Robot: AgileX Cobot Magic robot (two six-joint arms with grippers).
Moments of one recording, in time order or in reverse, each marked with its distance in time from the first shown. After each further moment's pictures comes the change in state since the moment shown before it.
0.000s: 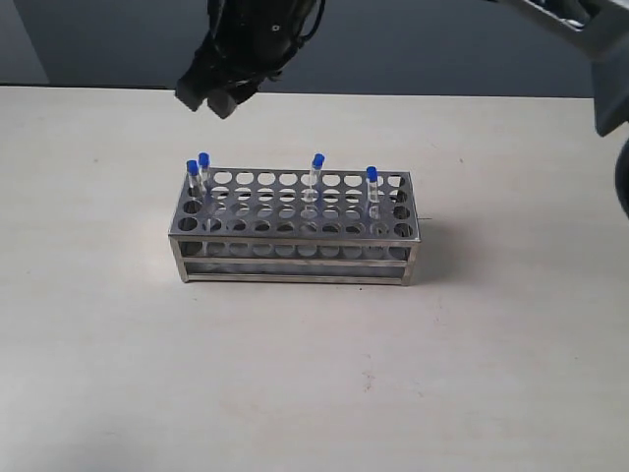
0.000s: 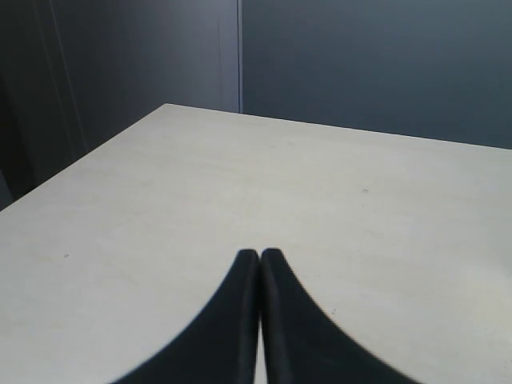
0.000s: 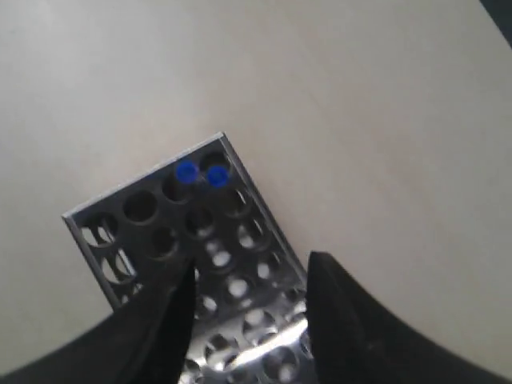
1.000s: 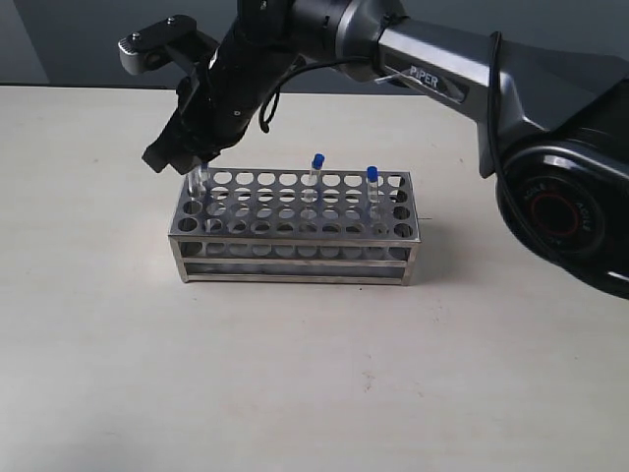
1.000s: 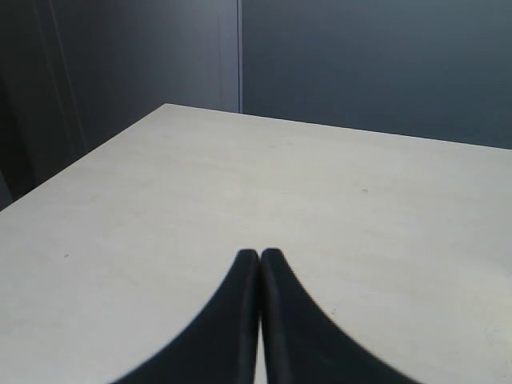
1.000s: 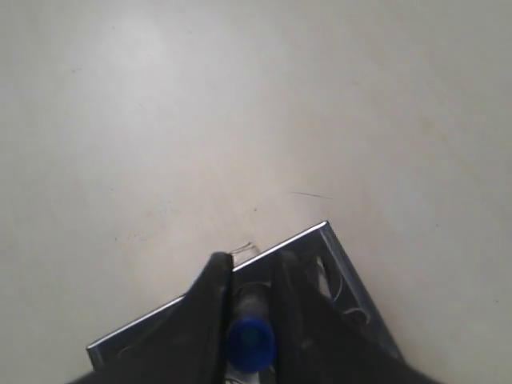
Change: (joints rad) left arm 0.000 0.000 0.000 0.000 0.000 0.000; right arm -0.001 0.206 0.000 0.330 -0.196 -0.171
